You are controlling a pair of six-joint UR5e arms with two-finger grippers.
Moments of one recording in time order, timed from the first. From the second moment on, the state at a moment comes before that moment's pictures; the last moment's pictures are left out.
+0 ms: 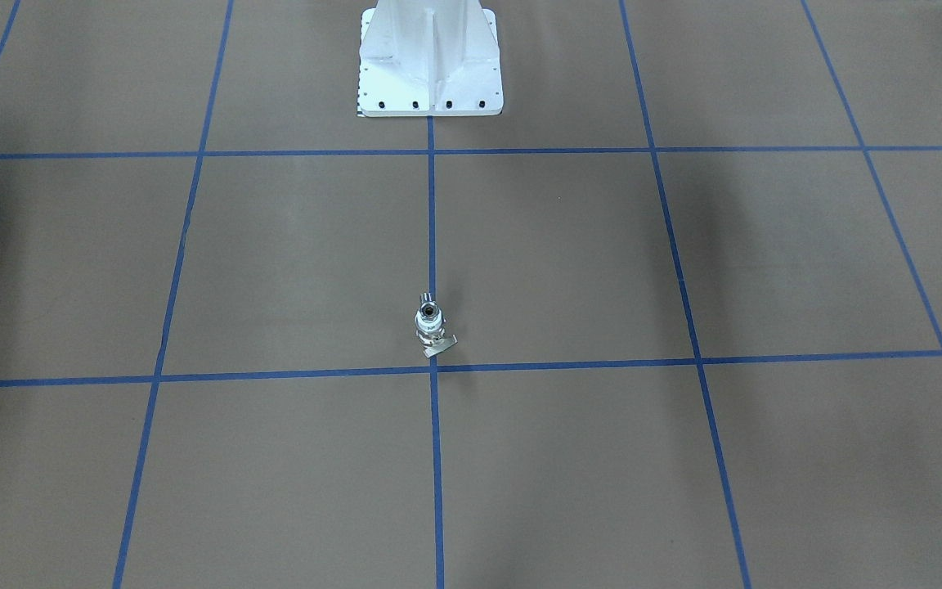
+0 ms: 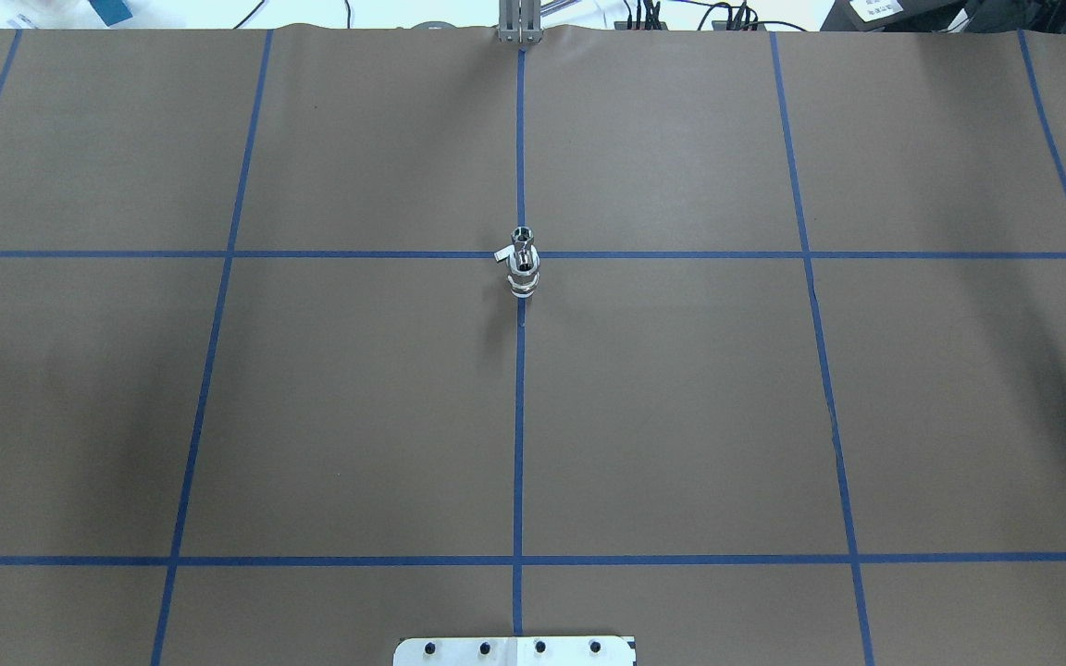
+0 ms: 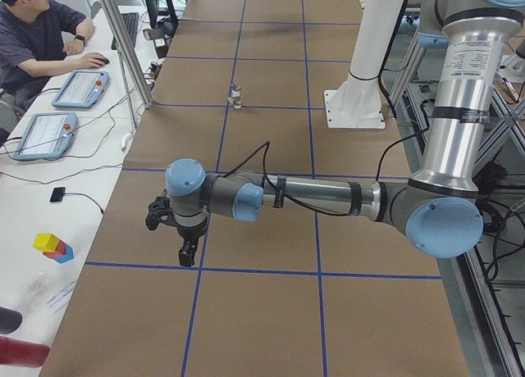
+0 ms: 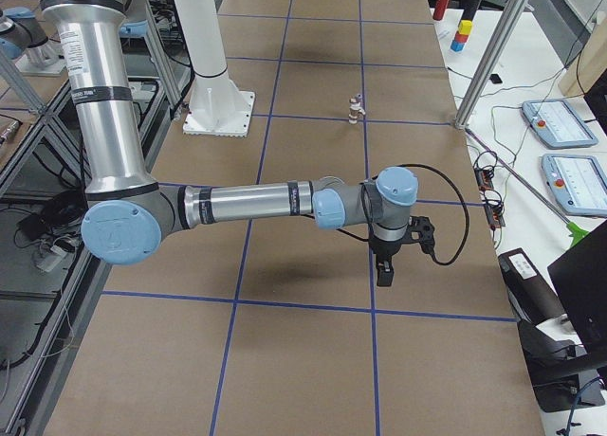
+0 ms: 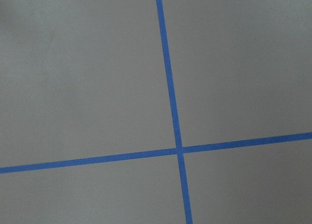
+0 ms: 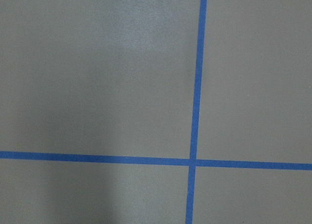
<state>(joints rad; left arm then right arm) -1.53 -1.70 -1.49 -1.70 -2.26 -0.04 1.44 -1.42 1.53 -1.49 2.22 0.19</state>
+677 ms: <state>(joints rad) -1.53 -1.72 -1.47 -1.67 -2.26 -0.04 1.44 -1.46 1.51 -1.50 2.26 0.19</state>
